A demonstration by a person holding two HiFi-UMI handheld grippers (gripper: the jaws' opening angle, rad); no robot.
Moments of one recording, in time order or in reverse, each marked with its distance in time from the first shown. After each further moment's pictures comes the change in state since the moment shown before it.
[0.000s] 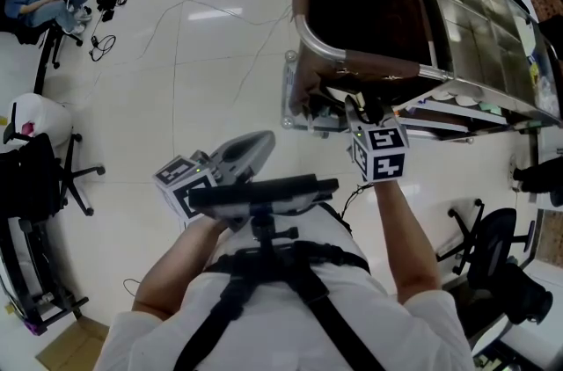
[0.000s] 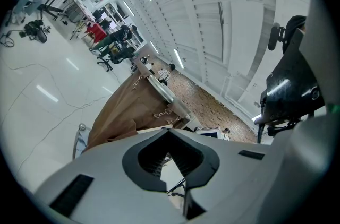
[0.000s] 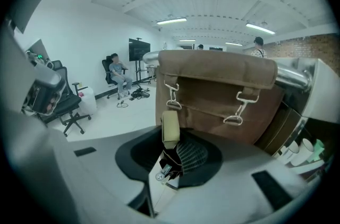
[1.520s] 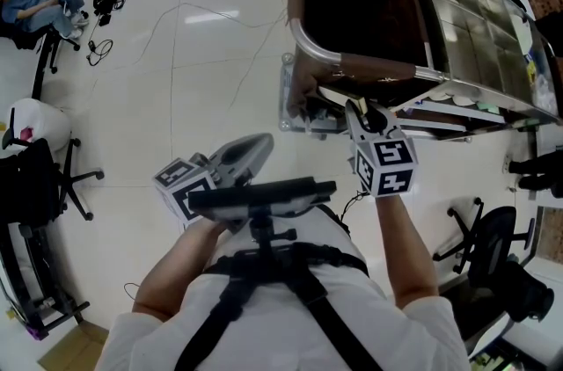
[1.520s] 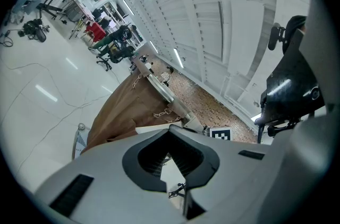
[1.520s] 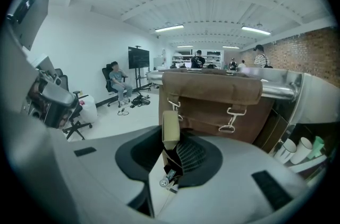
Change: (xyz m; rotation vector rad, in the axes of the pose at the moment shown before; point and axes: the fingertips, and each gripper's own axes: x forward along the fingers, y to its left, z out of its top) left arm 0.005 0.001 0.000 -0.001 0.007 -0.007; right arm -0.030 0.005 0.023 0.039 -0.069 0.011
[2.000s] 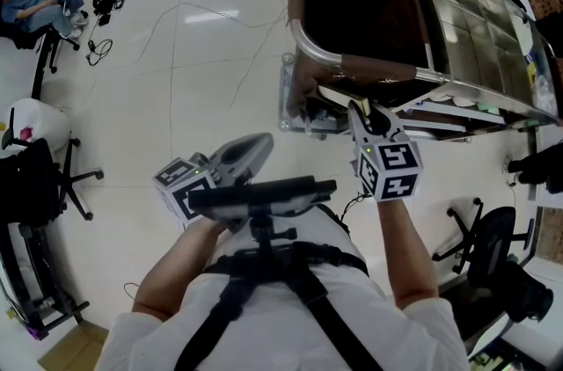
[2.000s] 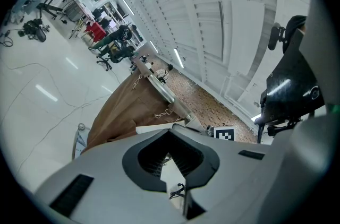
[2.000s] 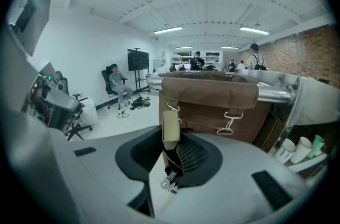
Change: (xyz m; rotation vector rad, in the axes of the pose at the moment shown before) left arm 0.001 0.002 0.002 -0.001 0.000 0.001; right arm -0.007 0.000 0.008 0.016 -0.017 0.003
